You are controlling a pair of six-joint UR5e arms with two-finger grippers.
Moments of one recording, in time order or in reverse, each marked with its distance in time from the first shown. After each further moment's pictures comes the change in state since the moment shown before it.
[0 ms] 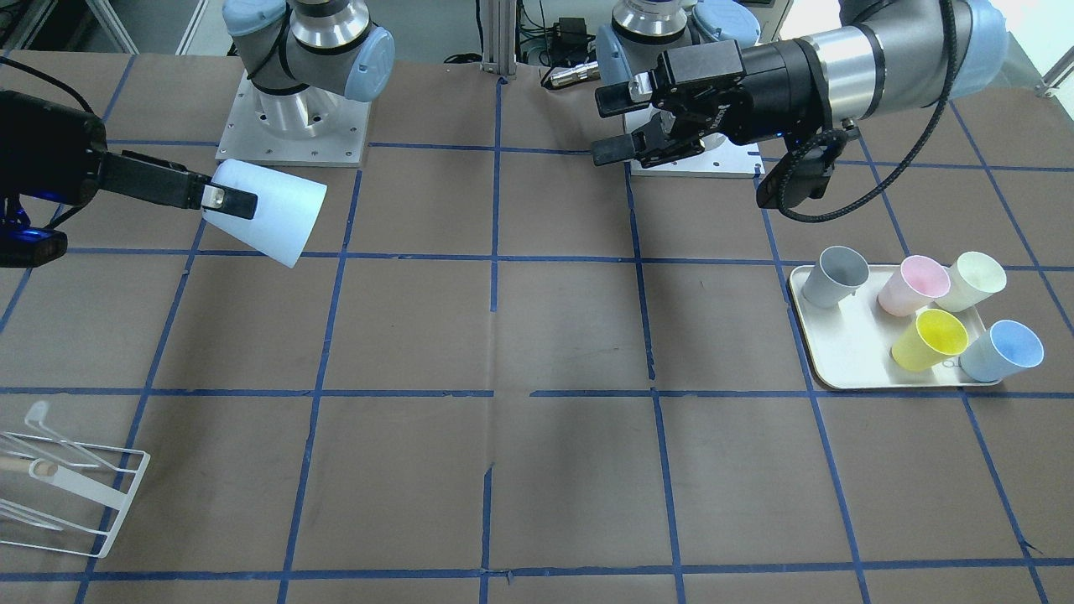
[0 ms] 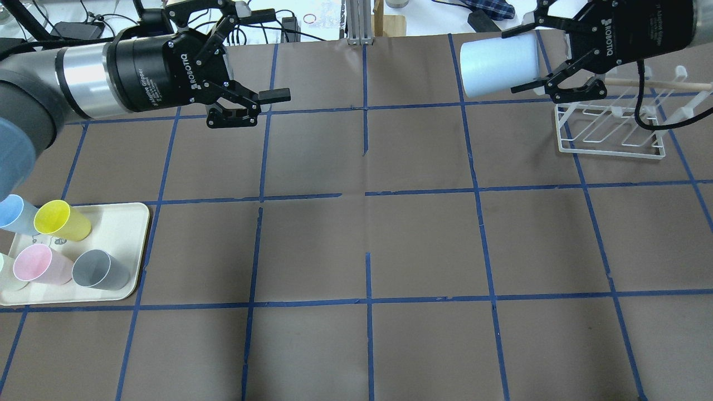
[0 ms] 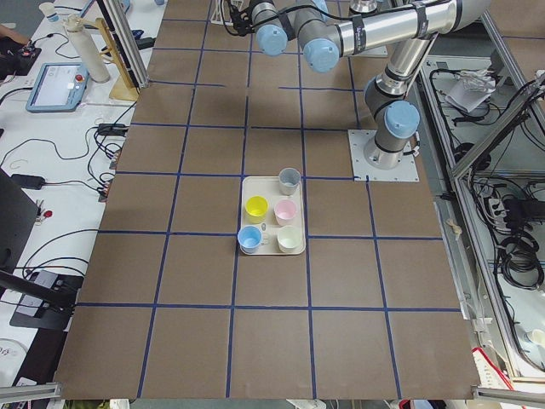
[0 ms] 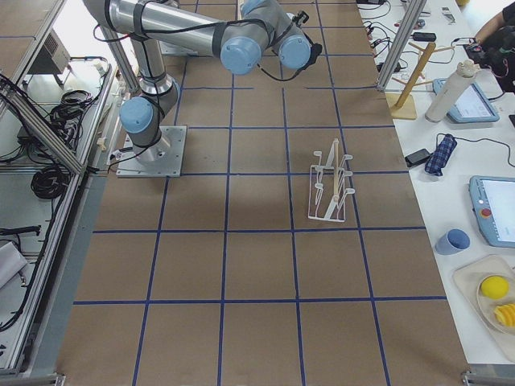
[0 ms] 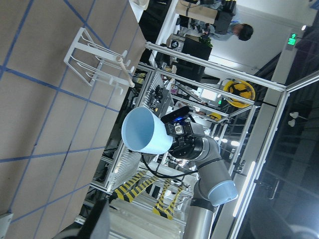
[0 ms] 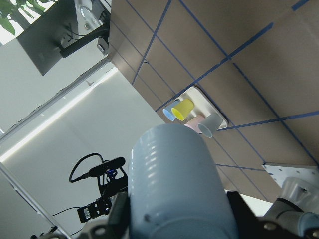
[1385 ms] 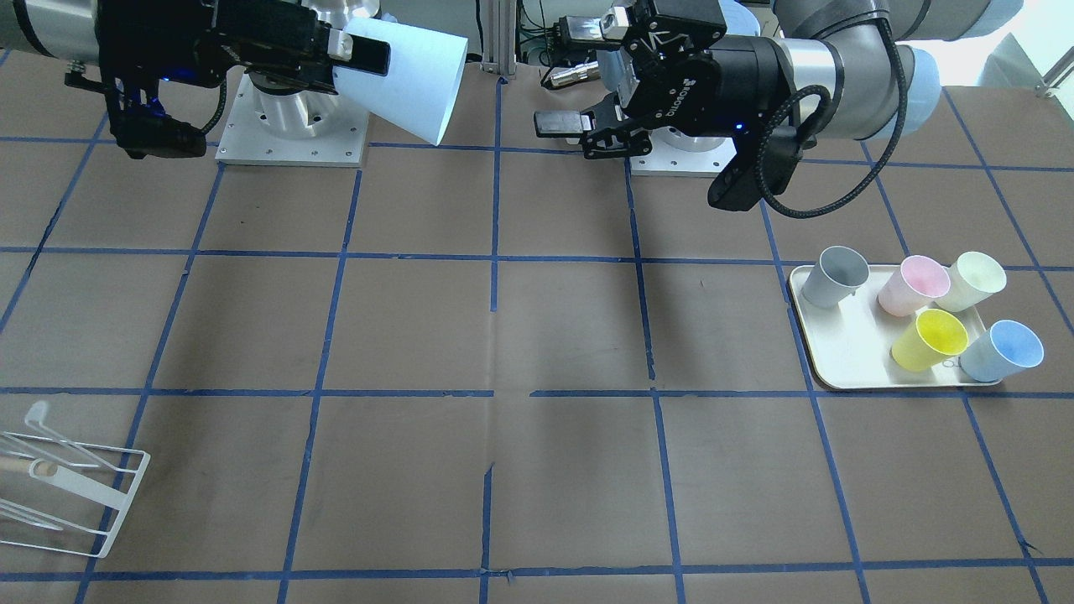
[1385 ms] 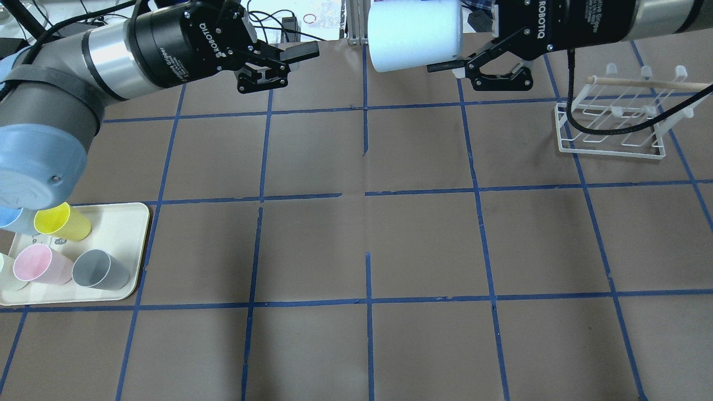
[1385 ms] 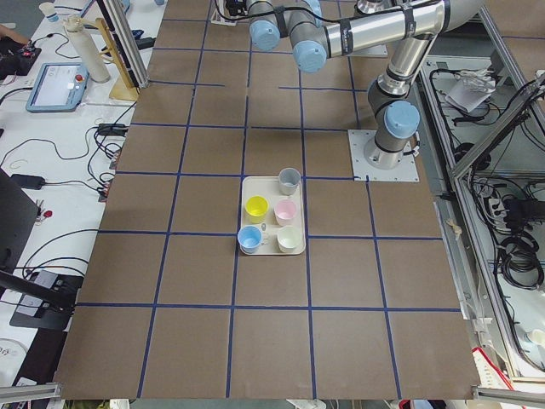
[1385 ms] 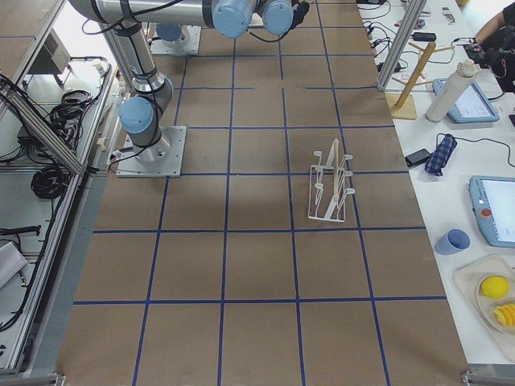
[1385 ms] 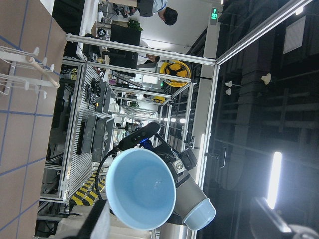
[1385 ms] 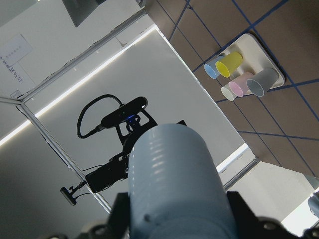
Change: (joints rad) left arm -0.088 -0.051 -0.006 0.279 -0.174 -0.005; right arm 0.187 -0.071 0.010 0.068 0.211 -0.005
